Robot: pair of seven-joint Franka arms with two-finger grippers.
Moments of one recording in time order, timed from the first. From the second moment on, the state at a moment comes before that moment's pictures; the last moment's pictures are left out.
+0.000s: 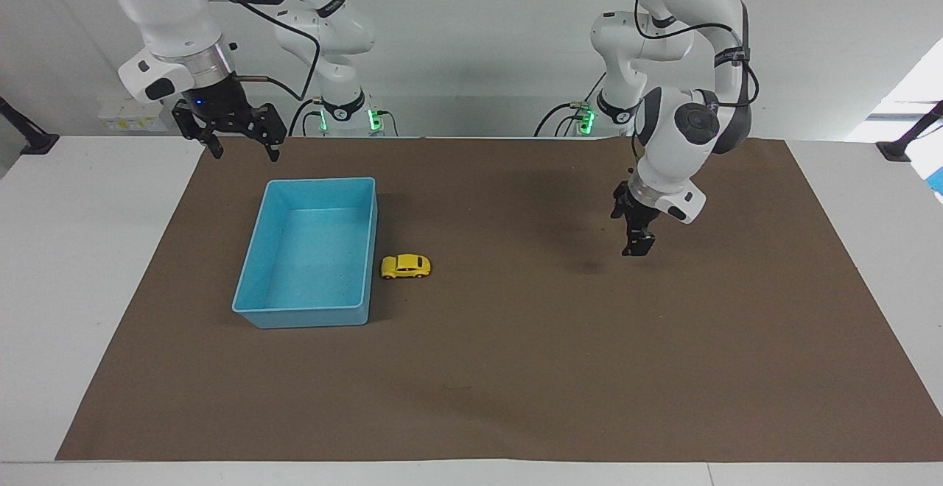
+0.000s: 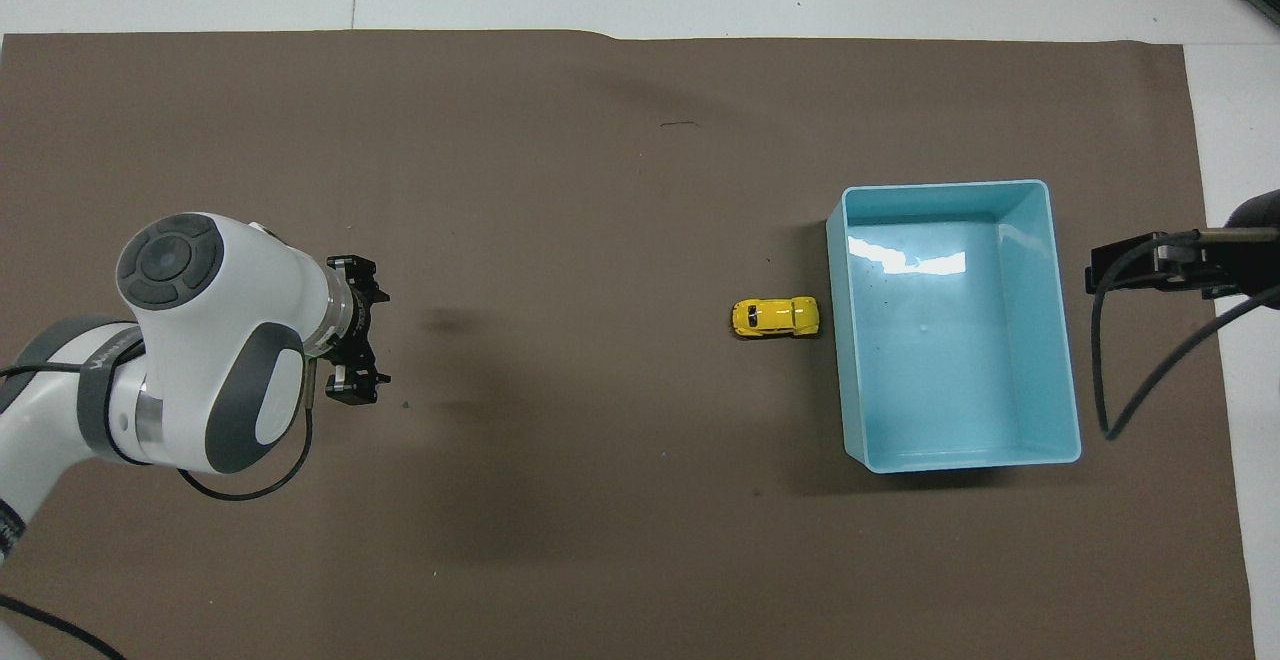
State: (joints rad) left arm -0.25 0.08 -0.03 -2.14 -0.08 2.19 -1.81; right arm -0.03 -0.04 0.03 -1.64 -0.02 1.61 0.07
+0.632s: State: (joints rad) left arm -0.22 0.02 -0.01 -2.01 -0.08 2.06 -1.59; right arm -0.02 -0.02 0.05 -1.65 -0.02 1.61 0.09
